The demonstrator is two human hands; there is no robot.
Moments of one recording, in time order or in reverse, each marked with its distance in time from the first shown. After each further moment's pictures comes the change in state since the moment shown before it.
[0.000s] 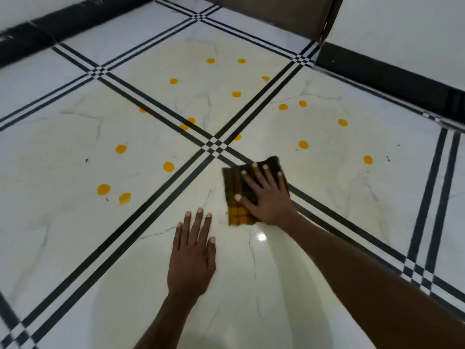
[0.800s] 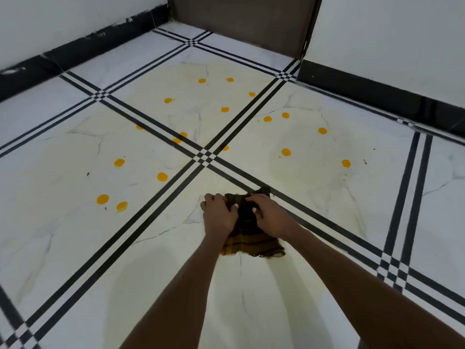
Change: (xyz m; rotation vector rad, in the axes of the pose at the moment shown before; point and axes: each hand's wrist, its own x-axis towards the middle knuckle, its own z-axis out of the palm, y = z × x) left_hand 0.105 0.100 -0.029 -0.412 -0.168 -0.381; right_hand -0.068 0.002 -0.054 0.507 -0.140 0.086
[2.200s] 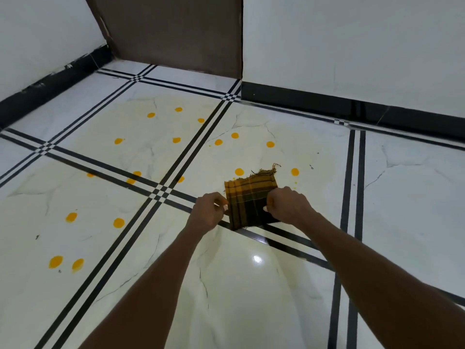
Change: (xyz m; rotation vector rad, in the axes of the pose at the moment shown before) left_hand 0.040 0.108 0.002 0.004 -0.211 0.369; right_hand -0.028 0.072 -0.140 -0.327 0.135 0.330
